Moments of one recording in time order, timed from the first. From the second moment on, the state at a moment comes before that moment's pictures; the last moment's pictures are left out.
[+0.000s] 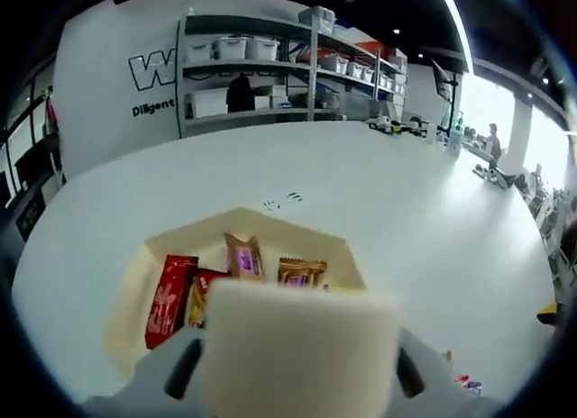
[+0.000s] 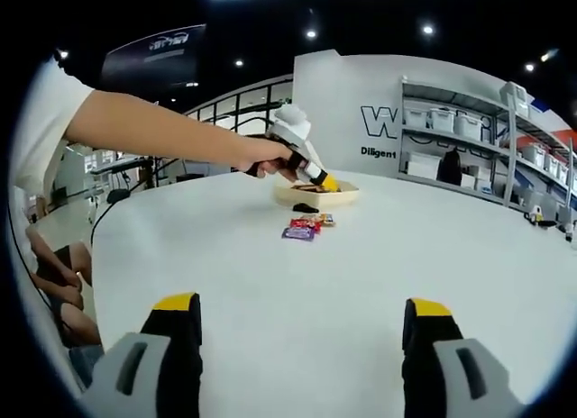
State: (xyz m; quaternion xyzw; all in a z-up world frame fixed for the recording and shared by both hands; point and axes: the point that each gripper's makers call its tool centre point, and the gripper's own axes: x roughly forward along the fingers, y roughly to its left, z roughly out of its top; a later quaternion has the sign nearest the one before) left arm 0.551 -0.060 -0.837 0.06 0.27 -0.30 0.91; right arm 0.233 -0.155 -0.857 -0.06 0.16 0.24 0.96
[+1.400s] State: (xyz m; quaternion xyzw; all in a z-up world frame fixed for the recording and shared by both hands) left arm 0.504 -0.061 -0.775 0.11 0.19 -0.34 0.92; right arm 0.221 -0.145 -0.835 -0.06 0.13 0.25 0.96
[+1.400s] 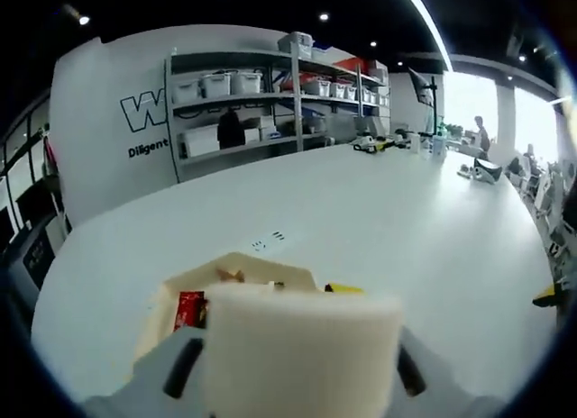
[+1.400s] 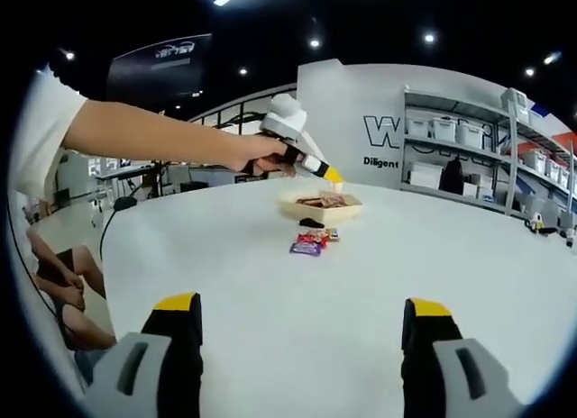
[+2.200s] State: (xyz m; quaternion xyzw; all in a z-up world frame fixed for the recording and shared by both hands) left arm 0.427 -0.067 -0.786 0.11 0.20 -0.41 0.89; right arm 0.215 -0.131 -0.830 -0.05 0.13 0.26 0.96
